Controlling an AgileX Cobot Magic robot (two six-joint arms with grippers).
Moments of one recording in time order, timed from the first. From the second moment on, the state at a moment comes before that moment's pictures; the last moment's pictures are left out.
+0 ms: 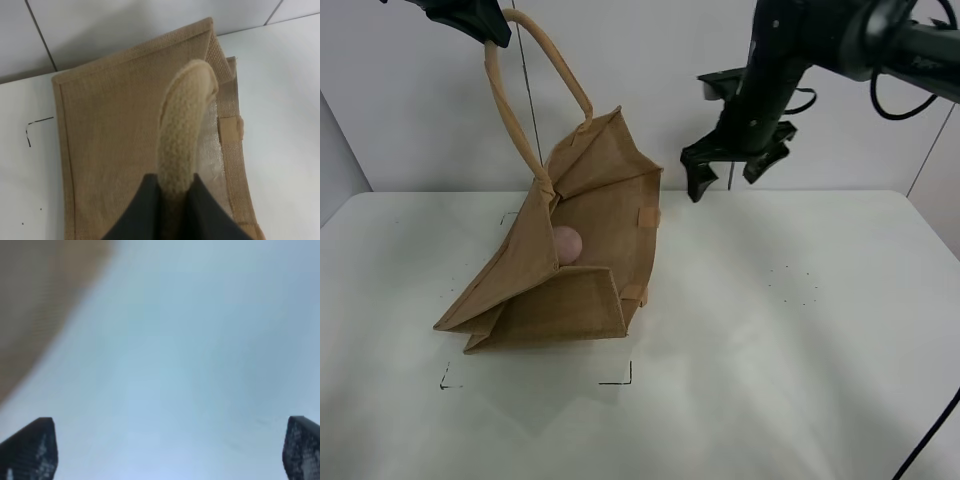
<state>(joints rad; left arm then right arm) -0.27 1.88 -2.21 -0.08 1.17 -0.03 0.31 2.13 -2.01 0.08 1.19 -0.10</state>
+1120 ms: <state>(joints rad) -0.27 1.88 -2.21 -0.08 1.17 -0.03 -0.06 1.58 -1.30 0.07 1.21 -0.12</state>
